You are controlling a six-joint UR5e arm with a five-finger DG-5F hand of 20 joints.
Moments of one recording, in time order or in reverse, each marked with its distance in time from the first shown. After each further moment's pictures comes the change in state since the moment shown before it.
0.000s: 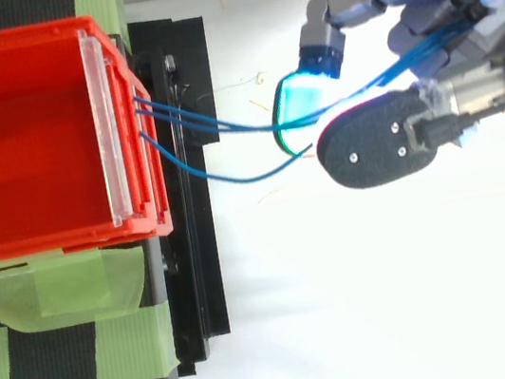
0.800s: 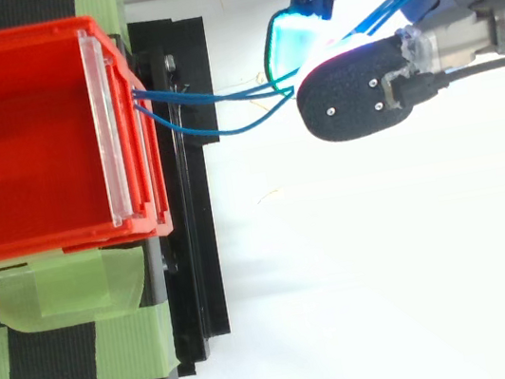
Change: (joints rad) arm -0.018 0.001 0.001 0.091 0.038 -0.228
